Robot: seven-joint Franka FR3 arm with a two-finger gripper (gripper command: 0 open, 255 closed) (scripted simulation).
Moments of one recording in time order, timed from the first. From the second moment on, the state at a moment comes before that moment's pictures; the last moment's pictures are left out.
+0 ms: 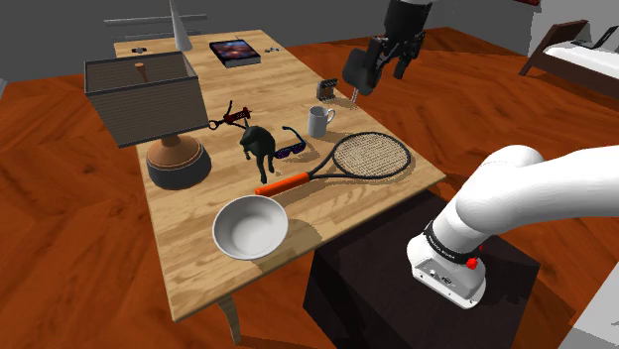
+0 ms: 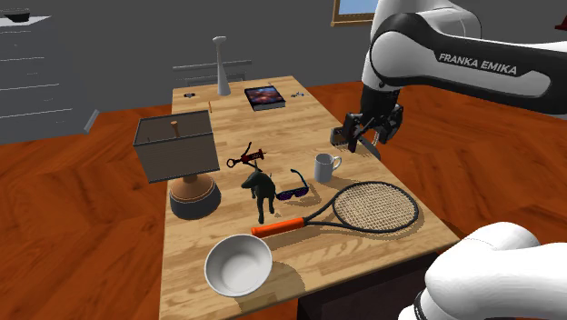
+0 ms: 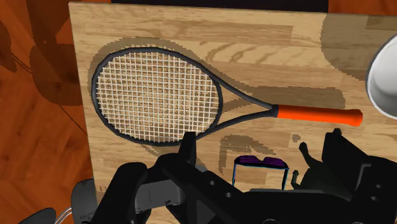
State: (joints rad) arm -0.02 -0.77 0.06 -2.36 0.02 1.61 0.16
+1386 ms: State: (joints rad) arm -0.05 -0.17 0.05 -2.34 0.03 2.19 0.16
